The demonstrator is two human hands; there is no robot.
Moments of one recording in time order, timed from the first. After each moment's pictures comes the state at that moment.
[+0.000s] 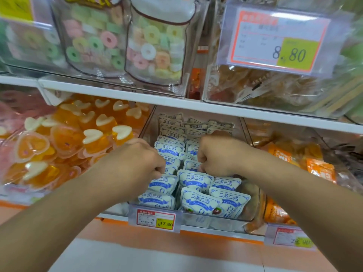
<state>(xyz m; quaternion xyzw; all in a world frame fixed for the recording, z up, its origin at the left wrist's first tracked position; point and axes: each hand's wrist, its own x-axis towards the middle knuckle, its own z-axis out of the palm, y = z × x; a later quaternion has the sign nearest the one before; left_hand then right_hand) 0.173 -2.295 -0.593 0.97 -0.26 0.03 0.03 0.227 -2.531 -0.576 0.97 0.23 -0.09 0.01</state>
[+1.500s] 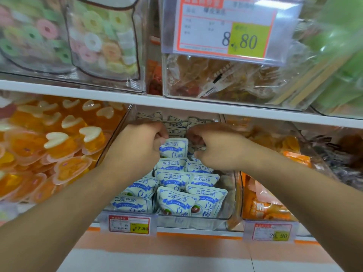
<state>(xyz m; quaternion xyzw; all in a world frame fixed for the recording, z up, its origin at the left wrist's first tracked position) 0.208 -2.361 -0.594 0.95 -0.12 0.14 0.25 0.227 -2.576 -0.570 0.97 0.21 -0.05 -0.09</state>
